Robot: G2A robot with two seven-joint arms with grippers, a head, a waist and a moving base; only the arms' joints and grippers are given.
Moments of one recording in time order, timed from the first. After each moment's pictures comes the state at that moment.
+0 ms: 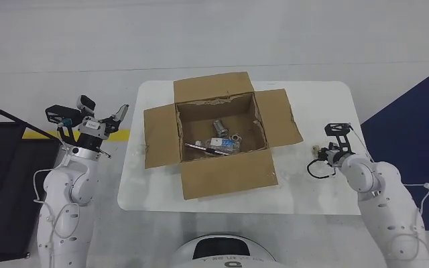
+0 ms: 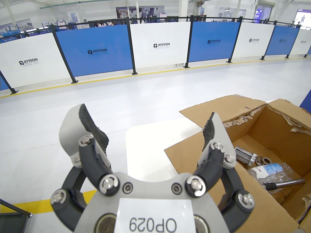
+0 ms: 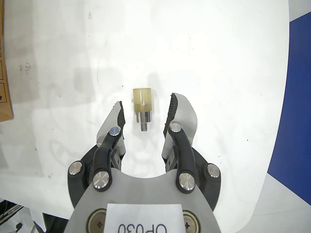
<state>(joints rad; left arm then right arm) 1.61 -1.28 -1.80 -1.76 1.22 -0.40 0.09 -1.60 -0.96 1.62 -1.64 -0.95 -0.05 0.79</state>
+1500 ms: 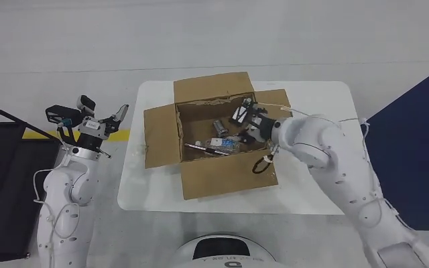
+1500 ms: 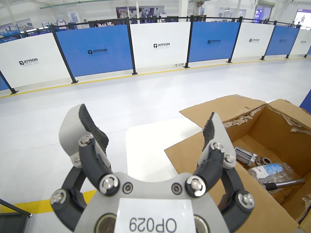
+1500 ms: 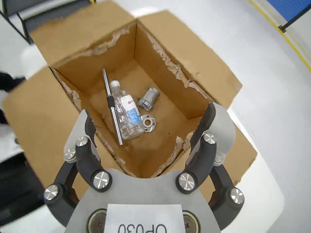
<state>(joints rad) 1.61 -1.28 -1.80 -1.76 1.22 -0.40 0.09 -1.01 -1.05 0.95 -1.83 -1.02 -0.44 0.92</state>
